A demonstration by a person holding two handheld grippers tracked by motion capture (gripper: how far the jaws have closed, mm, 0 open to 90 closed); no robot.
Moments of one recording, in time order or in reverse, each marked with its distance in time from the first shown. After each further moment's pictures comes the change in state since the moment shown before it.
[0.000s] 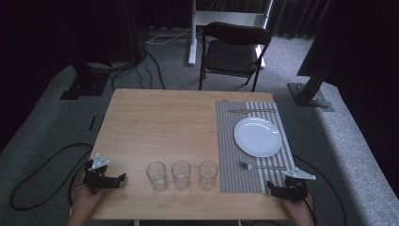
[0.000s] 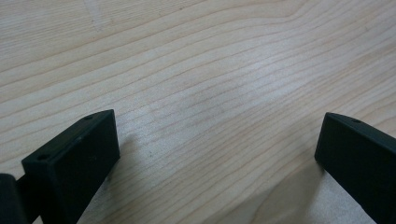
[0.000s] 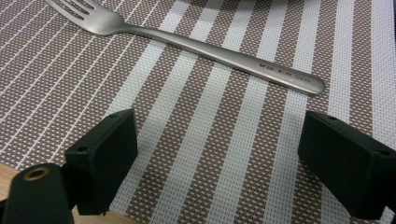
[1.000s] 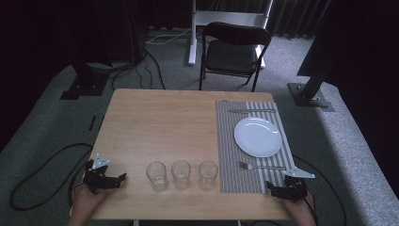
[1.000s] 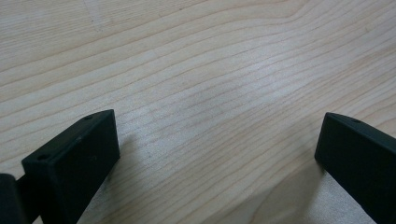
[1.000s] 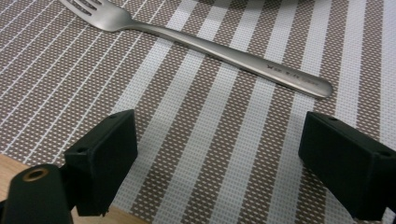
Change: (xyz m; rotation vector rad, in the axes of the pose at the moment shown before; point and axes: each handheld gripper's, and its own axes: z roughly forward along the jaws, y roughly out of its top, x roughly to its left) left arm 0.000 0.000 0.000 0.000 -0.001 0.000; right arm 0.000 0.003 0.000 0.020 0.020 -0.023
